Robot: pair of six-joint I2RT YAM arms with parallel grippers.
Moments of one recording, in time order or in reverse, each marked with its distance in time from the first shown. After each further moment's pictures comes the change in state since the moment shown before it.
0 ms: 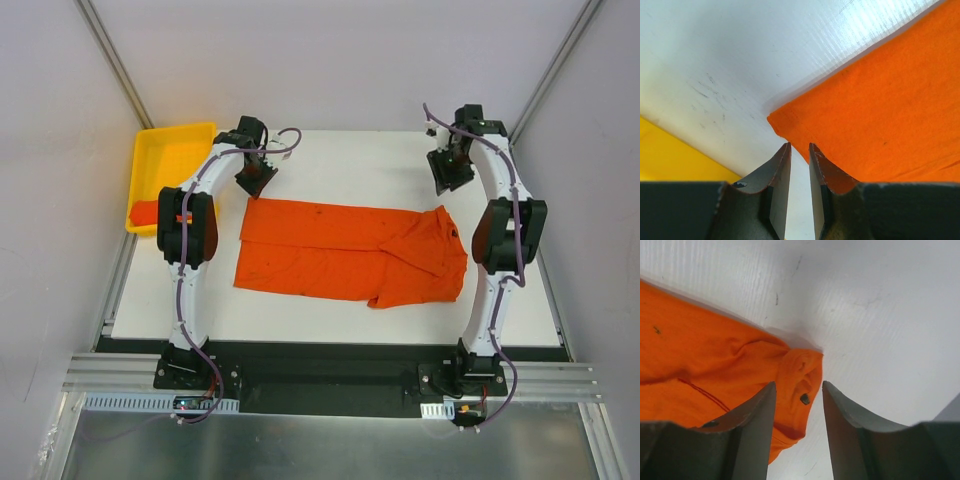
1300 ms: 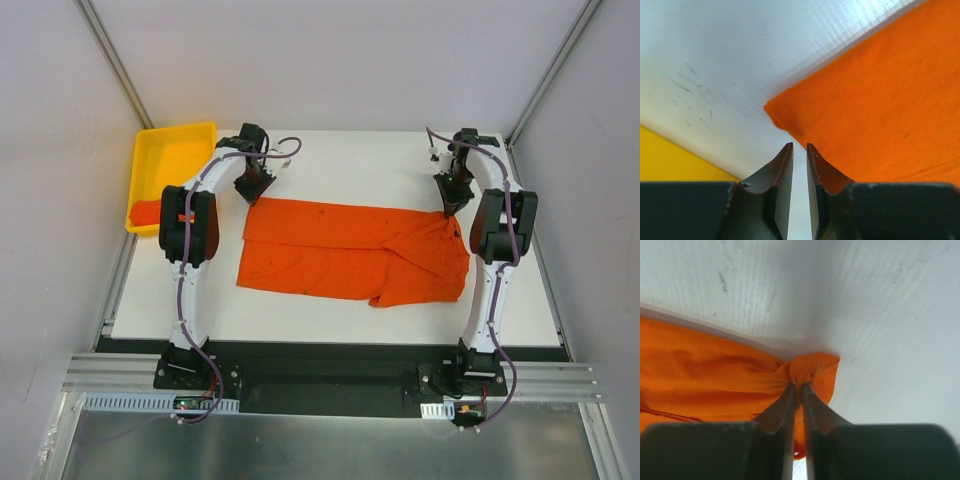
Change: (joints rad) left arm 0.000 0.021 -0.037 -0.001 -0.038 0.017; right arm -0.031 0.175 -0.026 -0.042 0.040 0.058
